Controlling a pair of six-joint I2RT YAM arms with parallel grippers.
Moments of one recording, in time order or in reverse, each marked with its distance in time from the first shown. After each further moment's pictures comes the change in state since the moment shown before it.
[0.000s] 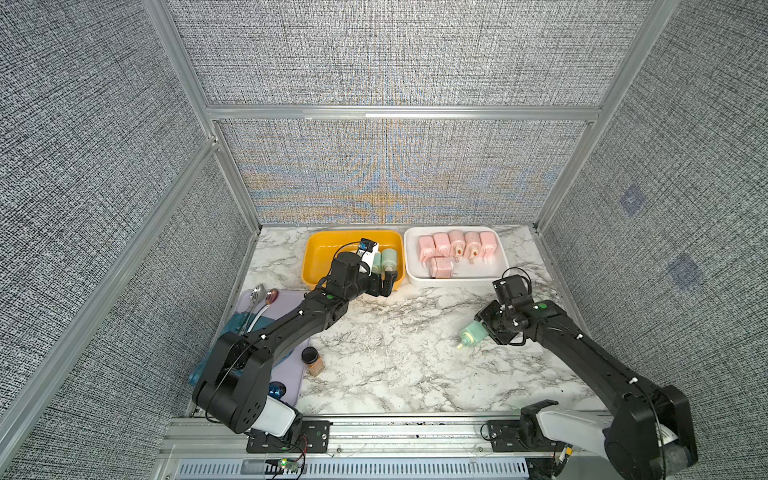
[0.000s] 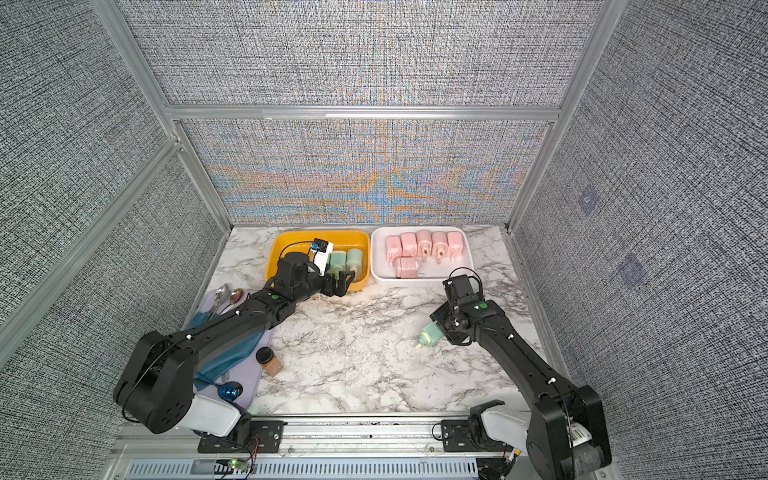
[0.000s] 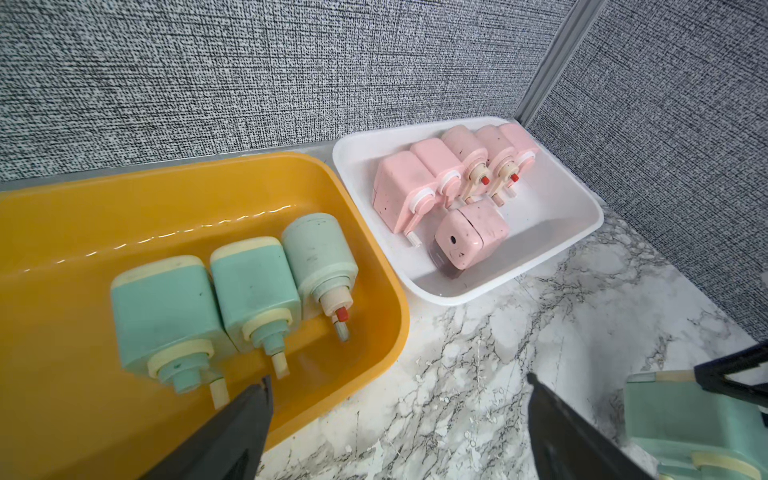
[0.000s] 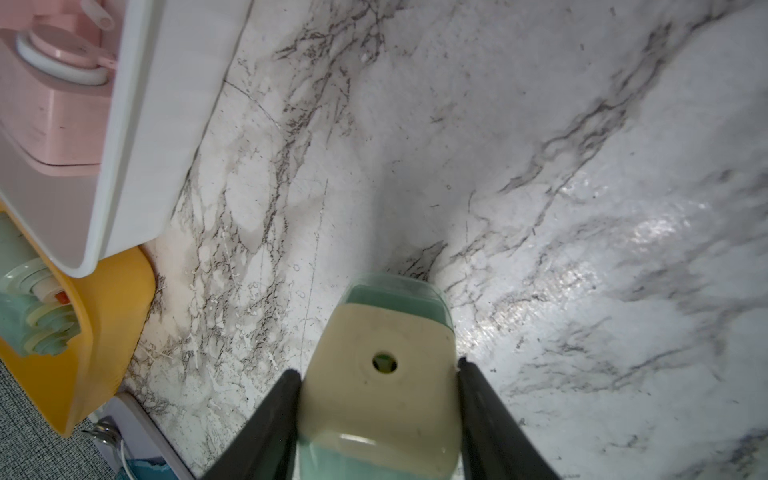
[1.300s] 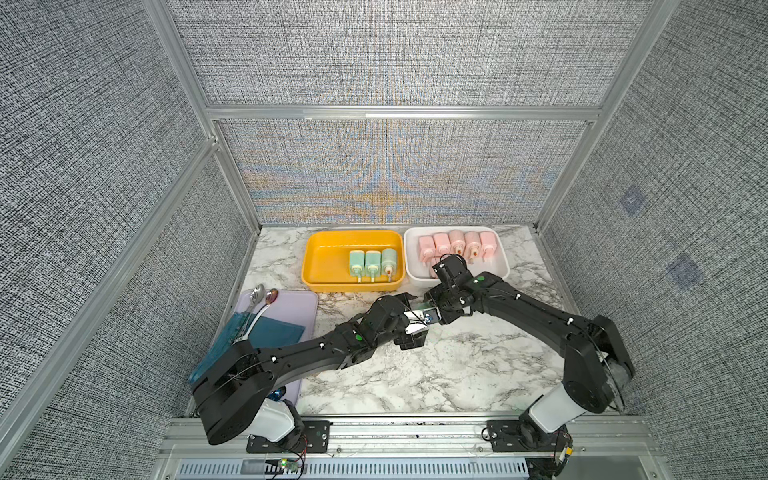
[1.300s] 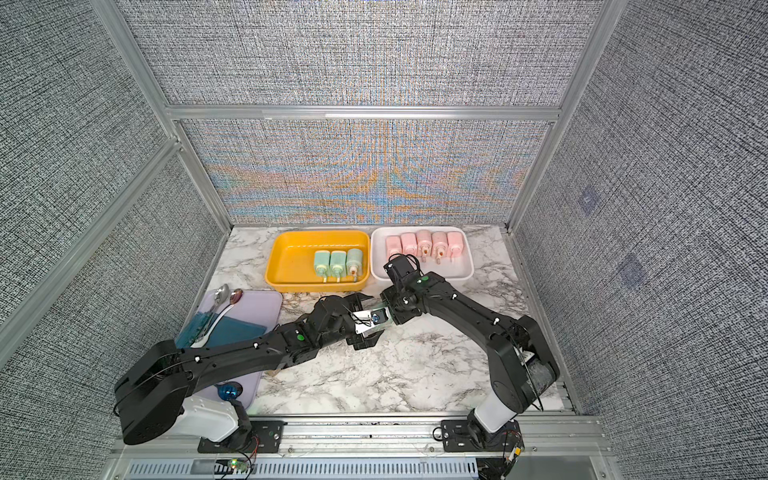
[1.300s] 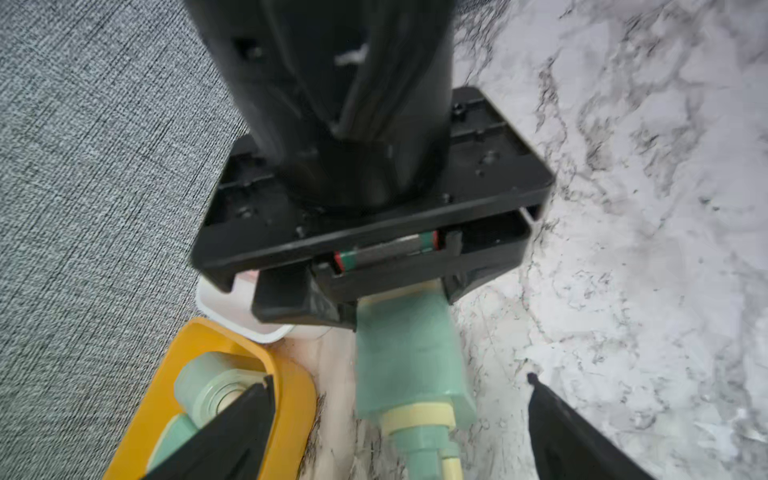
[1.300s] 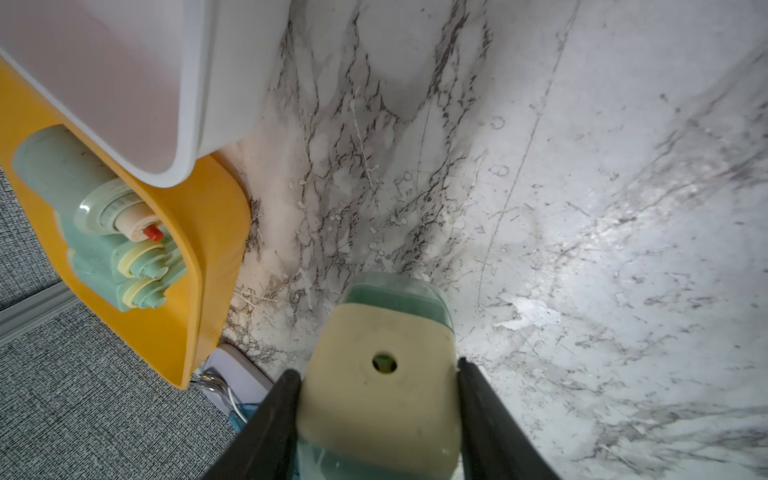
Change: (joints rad) left arm -0.433 -0.041 -0.123 0.032 -0.233 0.787; right arm 0.309 0.421 0.392 0.048 -0.035 0.408
